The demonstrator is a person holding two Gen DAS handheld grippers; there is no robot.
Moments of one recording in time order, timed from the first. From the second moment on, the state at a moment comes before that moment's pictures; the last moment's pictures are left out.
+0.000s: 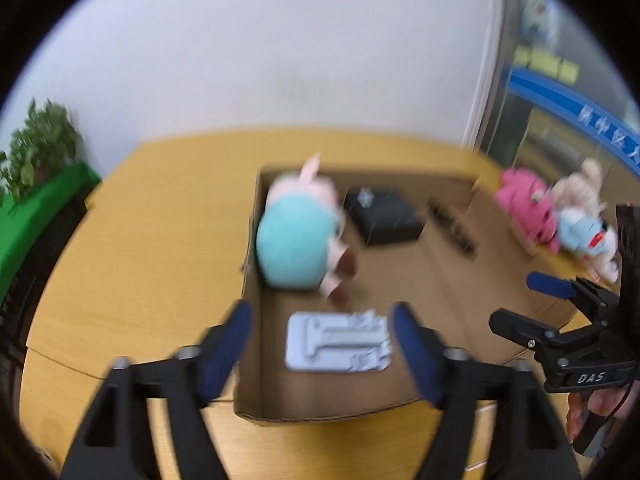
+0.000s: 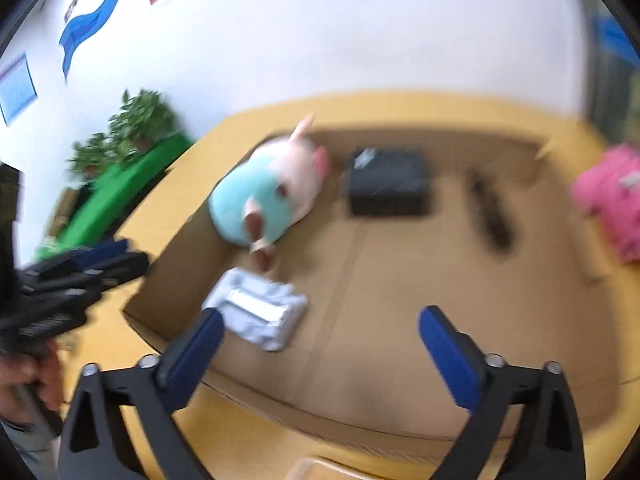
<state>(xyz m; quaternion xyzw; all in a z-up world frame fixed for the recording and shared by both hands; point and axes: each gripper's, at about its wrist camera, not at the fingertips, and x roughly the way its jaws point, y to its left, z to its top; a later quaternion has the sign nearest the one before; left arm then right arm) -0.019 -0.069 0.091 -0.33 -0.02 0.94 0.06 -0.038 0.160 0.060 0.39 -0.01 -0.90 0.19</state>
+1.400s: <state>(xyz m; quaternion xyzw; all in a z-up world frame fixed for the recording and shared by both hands) 0.035 0.026 -0.015 -0.44 -0.03 0.88 0.16 0.076 0.294 -0.033 0.49 -0.07 -0.86 0.10</state>
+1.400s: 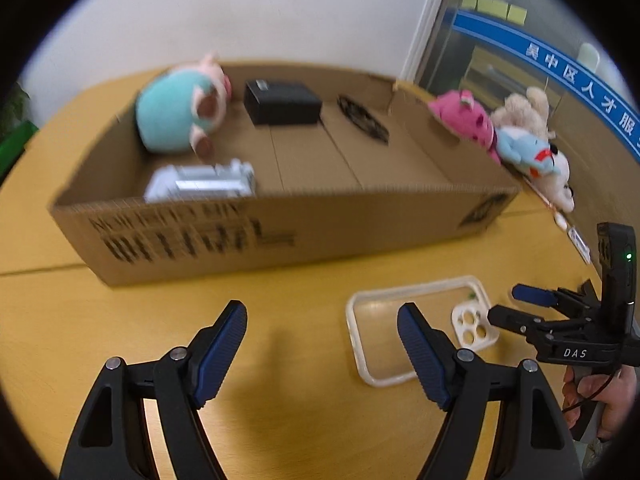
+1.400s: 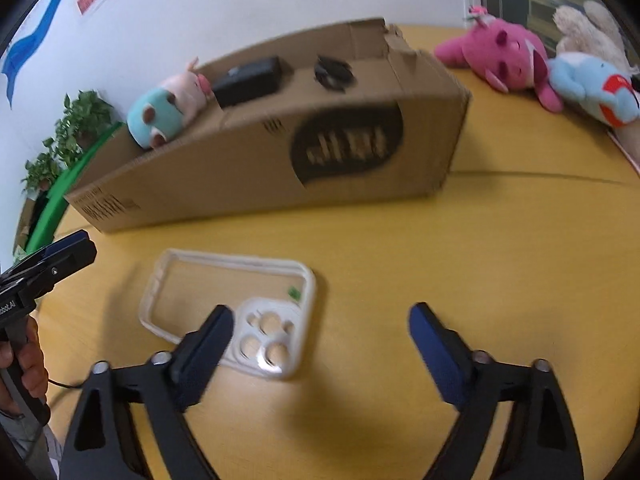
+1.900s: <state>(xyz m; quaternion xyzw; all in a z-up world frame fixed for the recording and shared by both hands) 0.030 0.041 -0.053 -0.50 -0.04 0.84 0.20 0.071 0.269 -0.039 0.49 -0.01 -0.86 0.12</state>
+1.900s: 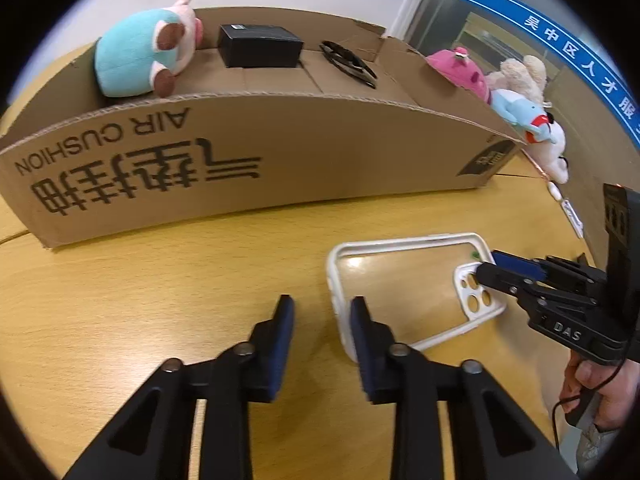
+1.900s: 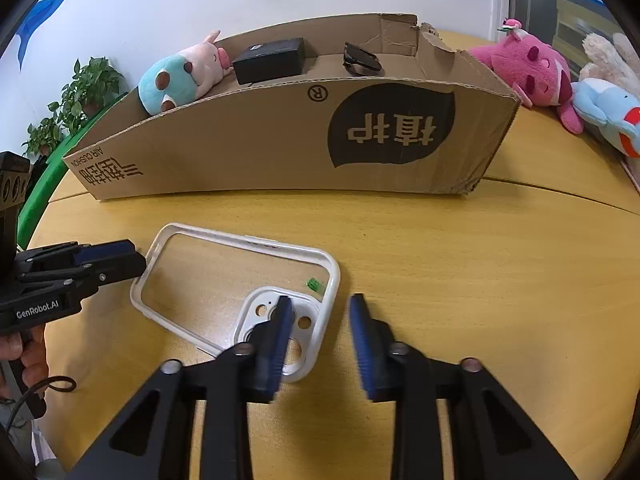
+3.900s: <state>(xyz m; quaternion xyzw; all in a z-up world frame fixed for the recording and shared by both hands) -0.071 0.021 0.202 -0.26 0.02 0.95 0.14 -0.061 0.226 0.224 0.26 0.06 -0.94 0.22</state>
